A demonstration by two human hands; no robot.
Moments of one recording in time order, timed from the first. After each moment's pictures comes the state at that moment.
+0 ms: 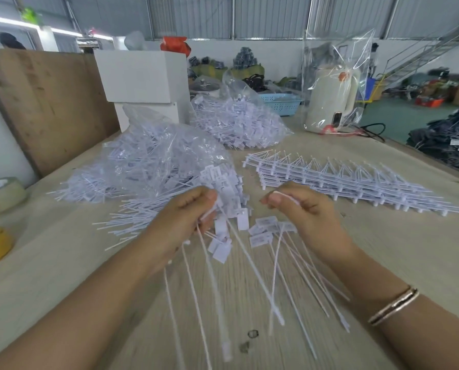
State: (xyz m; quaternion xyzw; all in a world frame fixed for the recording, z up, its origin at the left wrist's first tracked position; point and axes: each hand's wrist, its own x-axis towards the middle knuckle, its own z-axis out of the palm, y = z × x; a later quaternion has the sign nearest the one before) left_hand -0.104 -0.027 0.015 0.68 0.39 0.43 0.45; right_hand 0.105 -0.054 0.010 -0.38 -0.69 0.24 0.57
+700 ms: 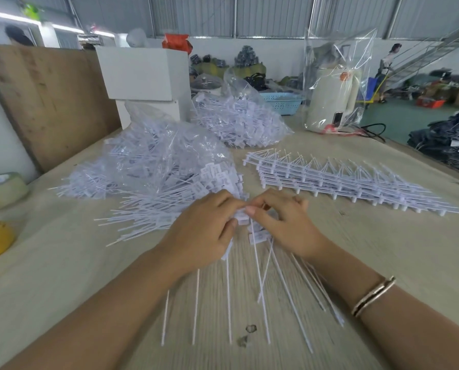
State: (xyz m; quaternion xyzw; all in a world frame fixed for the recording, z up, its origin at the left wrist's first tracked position) left_hand -0.089 -0.022 -0.005 0.89 0.35 0.28 -0.01; right_hand 0.097 -0.030 -0.013 -0.52 -0.75 0.09 0.39
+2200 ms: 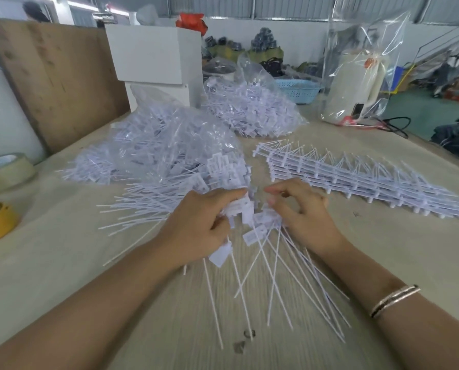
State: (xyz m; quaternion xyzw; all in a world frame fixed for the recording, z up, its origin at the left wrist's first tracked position) left_hand -0.097 -0.020 -0.006 0.86 0.39 0.31 0.13; right_hand 0.108 -0.025 -0.008 -0.52 -0.71 0.17 0.44
